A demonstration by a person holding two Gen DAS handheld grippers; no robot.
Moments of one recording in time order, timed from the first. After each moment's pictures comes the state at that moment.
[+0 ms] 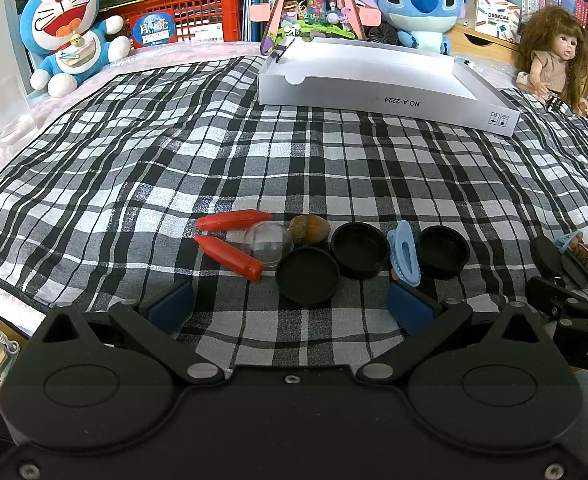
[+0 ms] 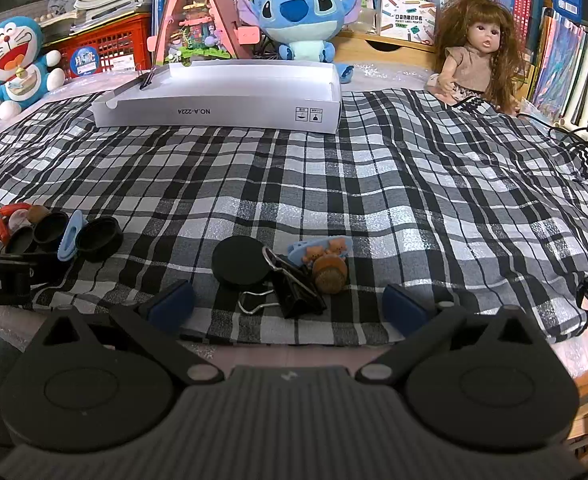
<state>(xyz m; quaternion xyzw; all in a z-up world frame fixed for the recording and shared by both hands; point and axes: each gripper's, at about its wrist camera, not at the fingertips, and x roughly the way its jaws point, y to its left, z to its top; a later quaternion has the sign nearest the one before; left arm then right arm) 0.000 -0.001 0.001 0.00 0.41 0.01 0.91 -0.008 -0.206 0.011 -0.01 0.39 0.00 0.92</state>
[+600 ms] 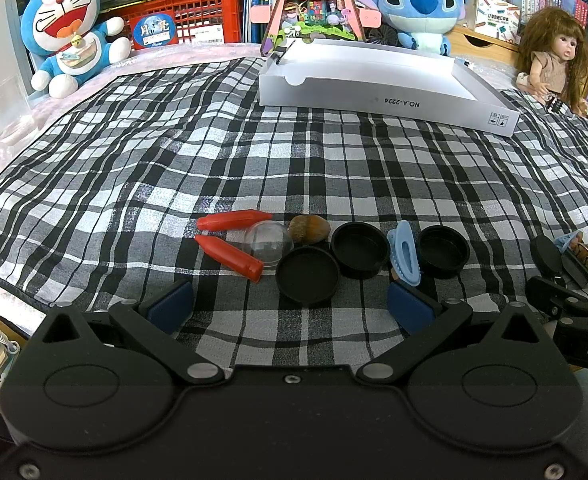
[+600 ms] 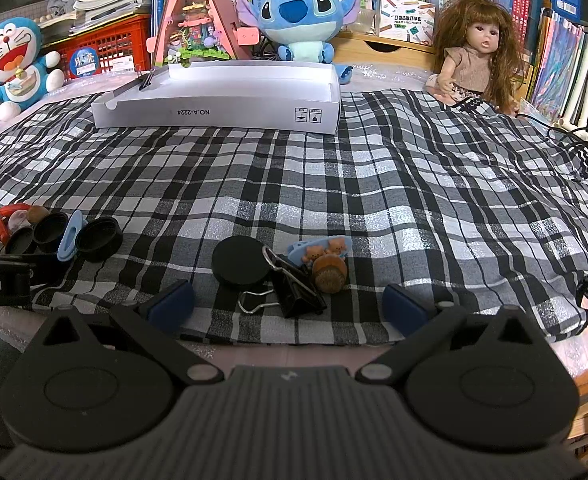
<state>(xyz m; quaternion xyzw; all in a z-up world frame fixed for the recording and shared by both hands) 0.001 0.000 0.001 0.00 0.40 0.01 0.92 -0.006 -0.202 0.007 -0.01 0.39 0.00 0.92</state>
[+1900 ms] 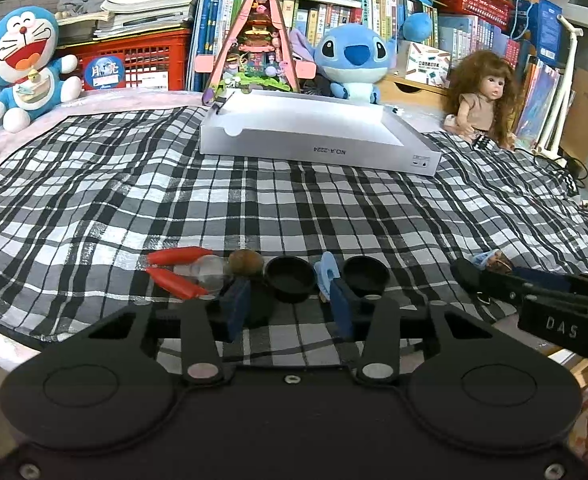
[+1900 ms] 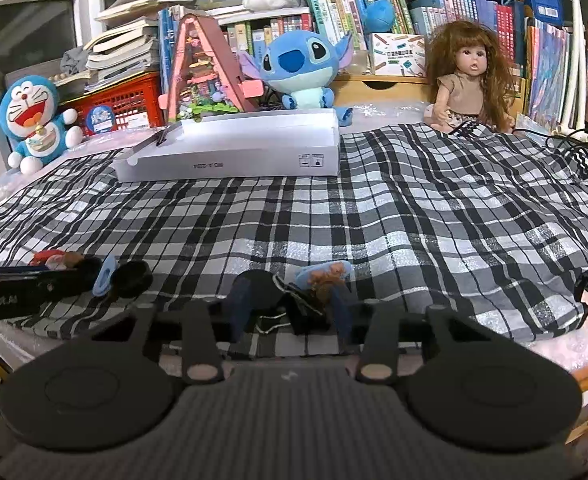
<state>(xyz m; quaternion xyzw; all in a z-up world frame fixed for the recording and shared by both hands) -0.029 0.000 0.016 -0.03 0.32 -0.09 0.94 -0.035 -0.217 0.024 0.03 0.32 0.03 0.95</state>
